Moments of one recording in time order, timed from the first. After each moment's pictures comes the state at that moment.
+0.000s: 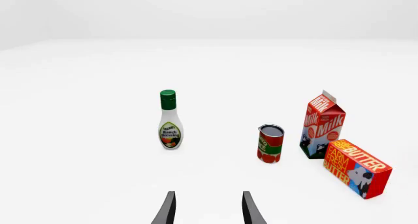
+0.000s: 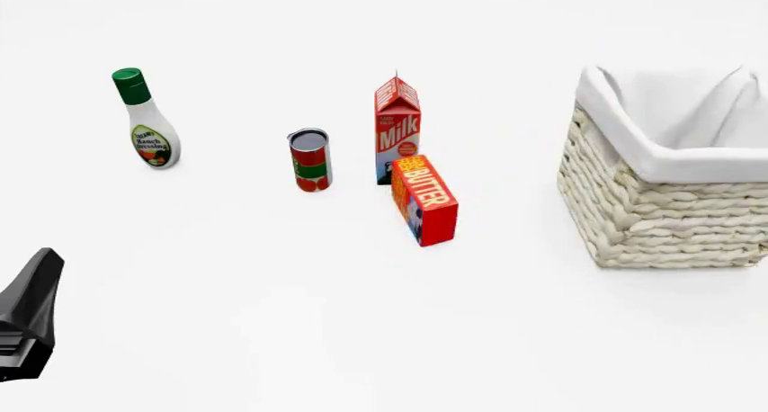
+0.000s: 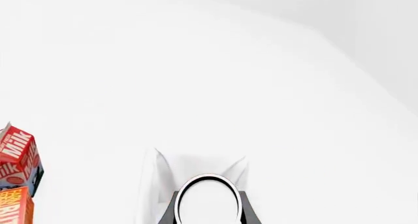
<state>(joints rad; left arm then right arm) 0.00 0.00 0.00 0.00 0.00 -0.16 1.03 -1.03 0.24 -0.30</state>
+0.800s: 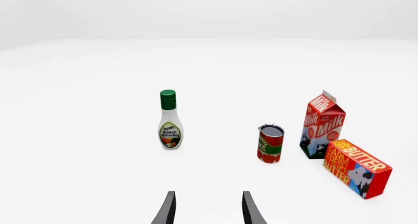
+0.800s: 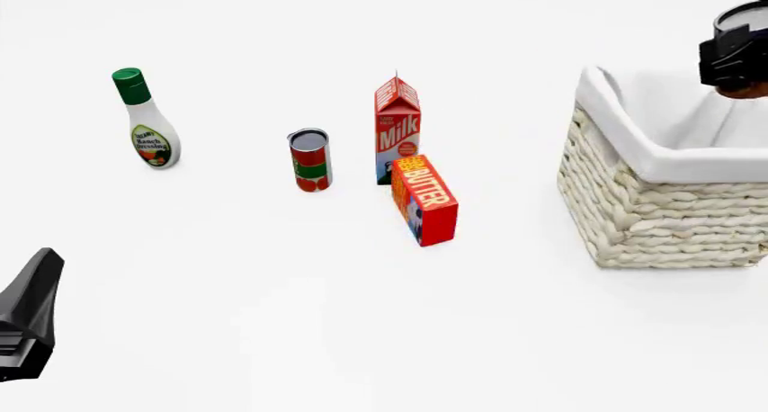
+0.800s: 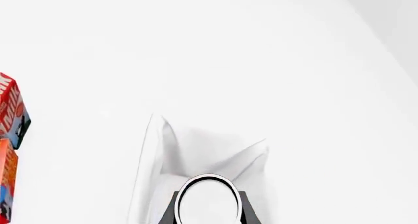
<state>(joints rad) 0.00 0.00 0.00 0.00 0.00 -0.15 1.20 -1.00 0.23 -0.42</state>
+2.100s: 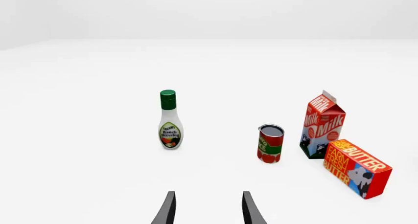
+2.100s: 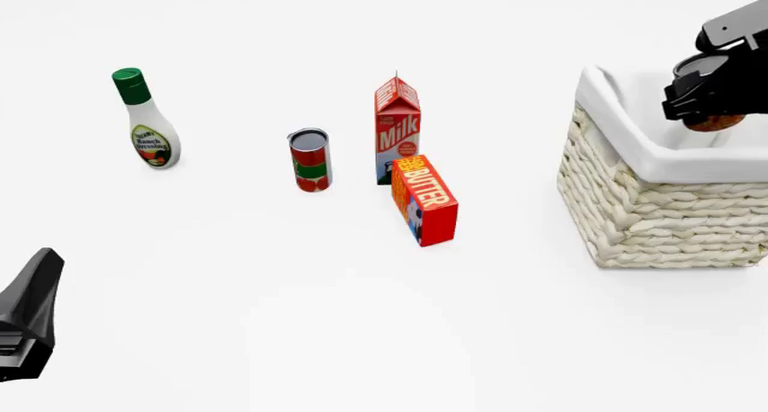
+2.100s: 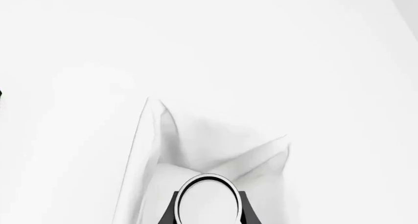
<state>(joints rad) 0.00 0.00 0.00 0.00 0.00 -0.17 1.42 -1.02 0.16 -0.49</state>
